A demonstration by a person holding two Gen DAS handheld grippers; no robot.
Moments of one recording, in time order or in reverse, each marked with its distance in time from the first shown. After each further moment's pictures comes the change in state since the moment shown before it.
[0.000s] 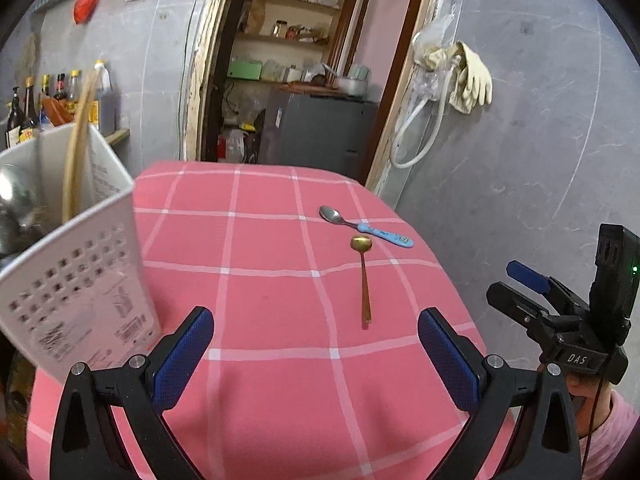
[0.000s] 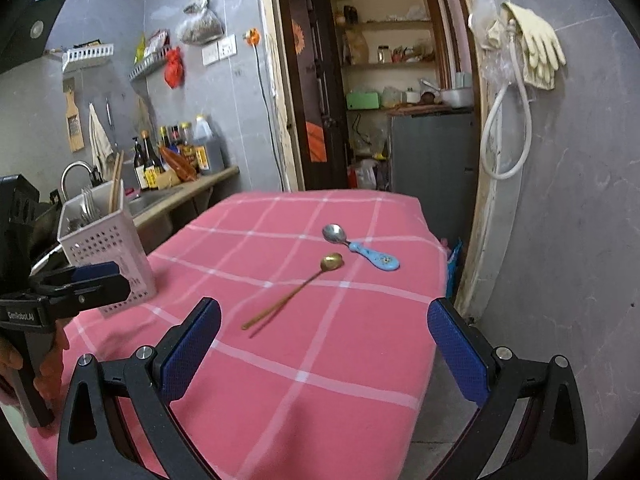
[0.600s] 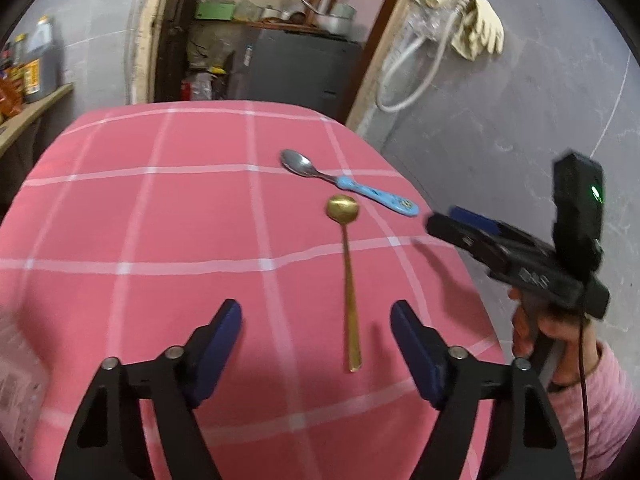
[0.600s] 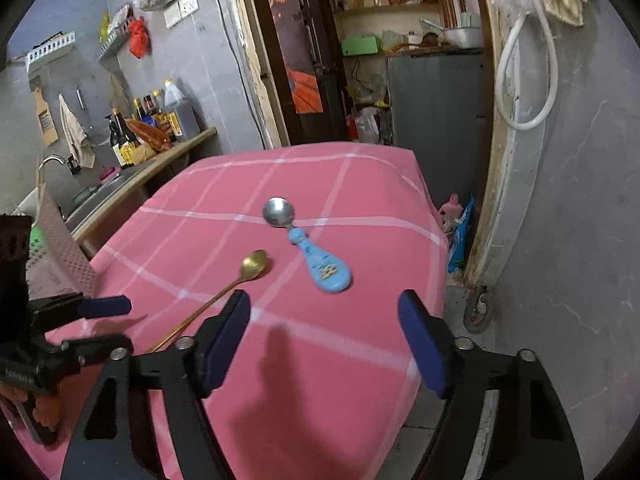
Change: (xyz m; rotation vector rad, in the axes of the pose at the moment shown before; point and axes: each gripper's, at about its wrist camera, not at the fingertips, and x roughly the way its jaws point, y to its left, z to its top) left arm 0.119 -0.022 0.011 0.013 0.220 -0.108; right arm 0.132 -0.063 0.016 0.051 0.195 0.058
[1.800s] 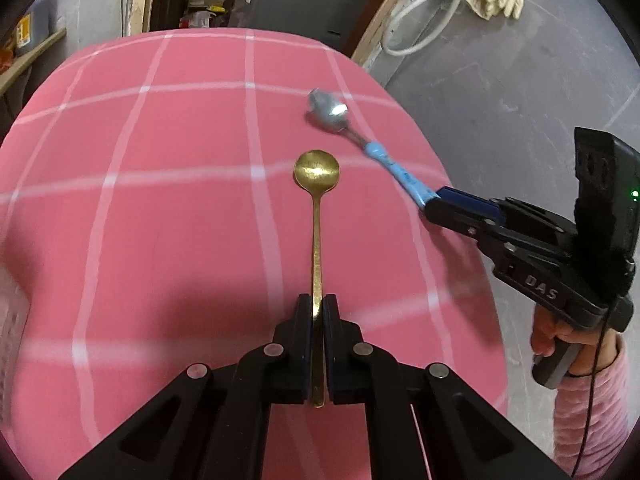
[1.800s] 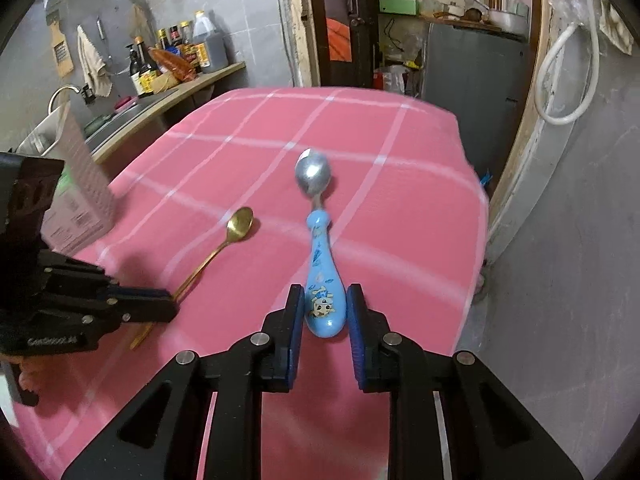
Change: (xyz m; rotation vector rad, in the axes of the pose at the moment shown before) left arm -0.015 0.001 -0.032 -0.073 0.234 -0.034; right arm -0.025 0.052 -0.029 -0.133 0.210 0.004
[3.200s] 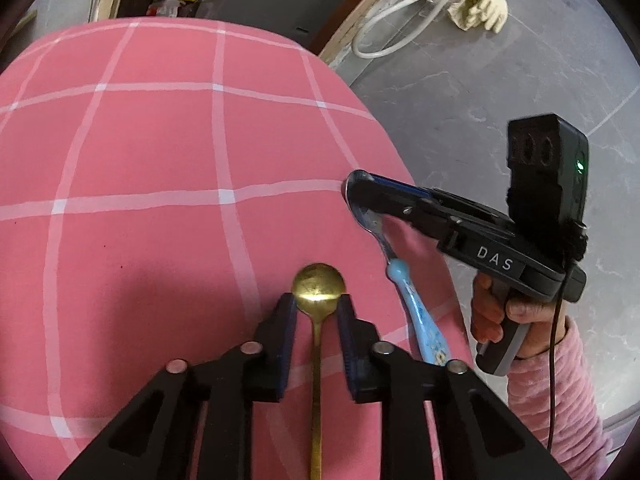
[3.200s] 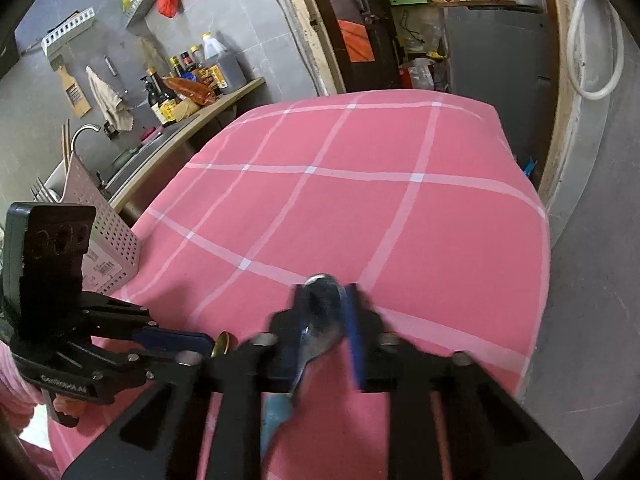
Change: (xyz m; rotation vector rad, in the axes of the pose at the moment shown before) left arm 0.014 0.022 0.025 -0.011 0.020 -0.199; right arm 0.051 -0.012 0.037 0.096 -0.028 0.194
